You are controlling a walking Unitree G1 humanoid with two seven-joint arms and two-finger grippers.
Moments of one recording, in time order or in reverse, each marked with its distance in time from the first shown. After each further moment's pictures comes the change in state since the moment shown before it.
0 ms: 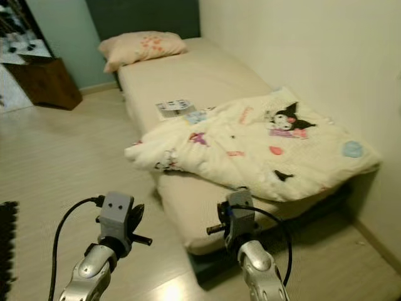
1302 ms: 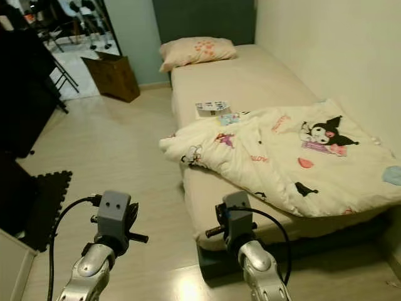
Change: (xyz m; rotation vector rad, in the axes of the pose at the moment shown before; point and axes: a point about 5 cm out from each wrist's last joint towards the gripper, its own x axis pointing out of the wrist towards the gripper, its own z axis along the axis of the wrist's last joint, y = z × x) left arm 0.004 0.007 0.002 0.018 0.000 0.079; right arm -0.002 -0.002 -0.004 -0.041 0.022 0.021
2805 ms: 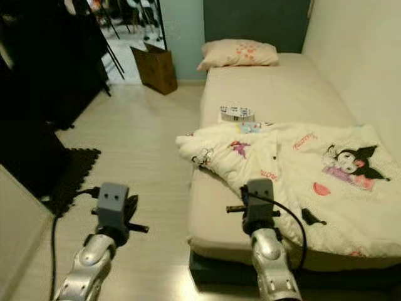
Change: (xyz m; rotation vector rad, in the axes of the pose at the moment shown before) left arm 0.008 0.006 0.001 -0.049 -0.002 0.025; right arm 0.003 -0.035 0.022 -0.021 -0.151 -0.318
